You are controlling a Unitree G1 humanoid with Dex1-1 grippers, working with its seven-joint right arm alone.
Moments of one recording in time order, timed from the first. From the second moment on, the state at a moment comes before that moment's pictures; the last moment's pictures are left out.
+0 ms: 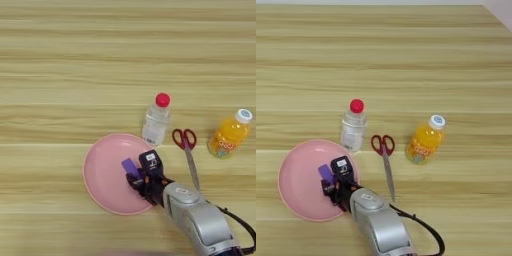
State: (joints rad) arm 0.10 -0.07 0.24 -0.02 0.04 0.62 0.27
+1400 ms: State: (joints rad) arm 0.12 -0.11 0.18 -0.17 -0.03 0.55 0.20
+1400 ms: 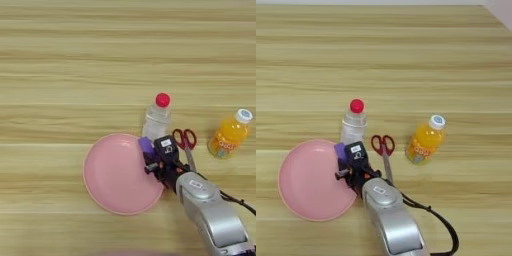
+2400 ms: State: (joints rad) arm 0.16 -0.18 0.09 -0.25 -0.02 0.58 0.23
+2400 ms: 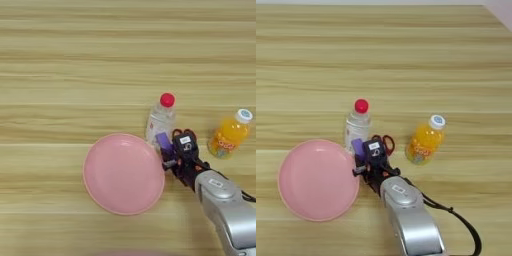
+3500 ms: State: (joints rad) arm 0.20 -0.19 0.07 -0.18 0.00 0.58 0.23
